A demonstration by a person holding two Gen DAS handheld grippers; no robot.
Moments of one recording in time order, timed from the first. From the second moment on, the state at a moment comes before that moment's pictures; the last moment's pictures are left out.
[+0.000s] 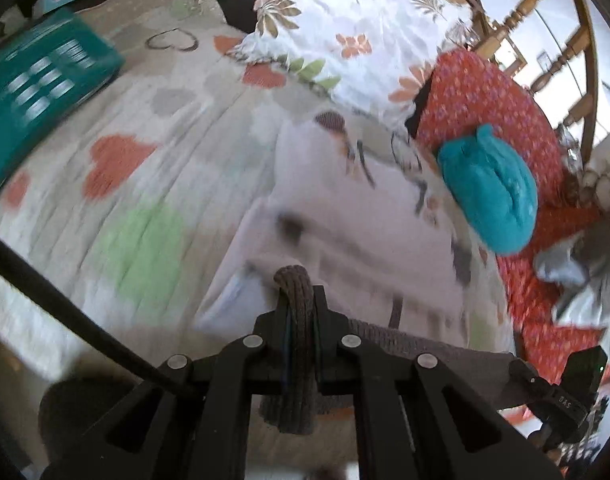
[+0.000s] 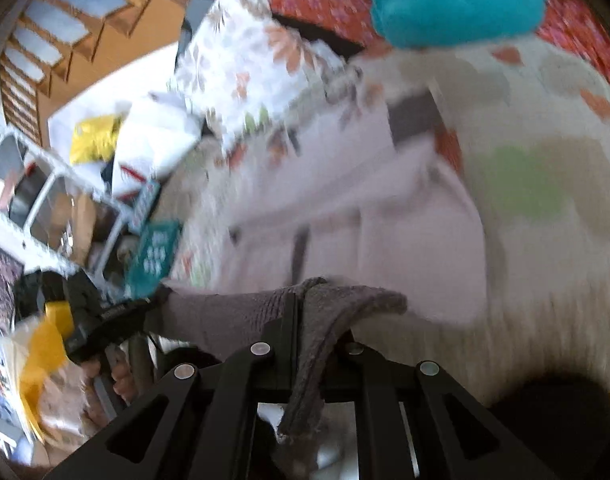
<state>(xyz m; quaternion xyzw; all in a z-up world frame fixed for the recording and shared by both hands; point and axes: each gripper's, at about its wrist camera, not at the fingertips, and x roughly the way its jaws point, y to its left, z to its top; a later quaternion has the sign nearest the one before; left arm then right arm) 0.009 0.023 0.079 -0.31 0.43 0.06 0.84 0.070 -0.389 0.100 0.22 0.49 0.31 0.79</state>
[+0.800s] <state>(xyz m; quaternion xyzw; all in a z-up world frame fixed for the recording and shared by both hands) 0.243 0.075 0.002 -0.34 0.42 0.10 0.83 0.334 -0.350 0.018 0.26 0.50 0.24 0.79</state>
